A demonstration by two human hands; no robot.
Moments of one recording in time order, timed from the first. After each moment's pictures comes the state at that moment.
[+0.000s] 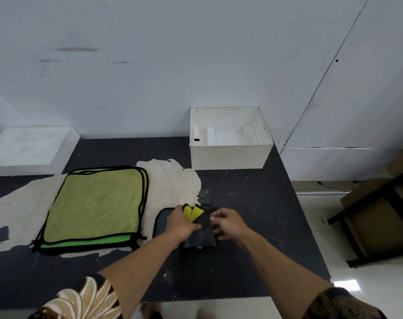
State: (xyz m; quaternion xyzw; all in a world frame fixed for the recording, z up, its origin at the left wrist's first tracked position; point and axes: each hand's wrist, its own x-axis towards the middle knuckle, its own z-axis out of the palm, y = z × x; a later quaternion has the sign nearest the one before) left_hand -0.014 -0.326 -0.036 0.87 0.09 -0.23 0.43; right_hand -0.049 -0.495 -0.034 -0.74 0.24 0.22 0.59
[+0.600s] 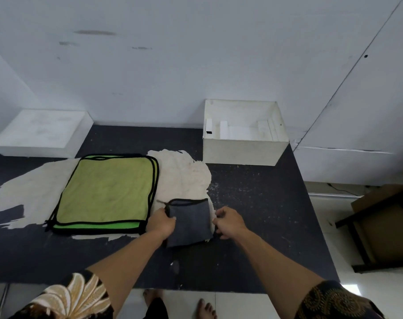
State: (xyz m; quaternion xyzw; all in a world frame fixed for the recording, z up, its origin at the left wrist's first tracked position) left_hand -0.015 -0.256 -0.063 0.90 0.18 -0.21 0.34; right_hand -0.045 -0.469 -0.053 -0.80 0.25 0.24 0.48
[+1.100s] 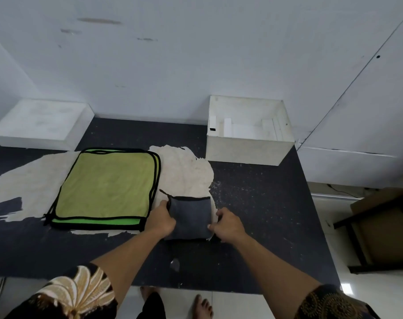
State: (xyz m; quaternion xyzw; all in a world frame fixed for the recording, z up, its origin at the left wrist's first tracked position) left_hand -0.009 -0.247 -0.070 0.93 0.10 -0.18 0.29; right_hand -0.047 -0.459 -0.060 -0.87 0.20 0.25 0.38
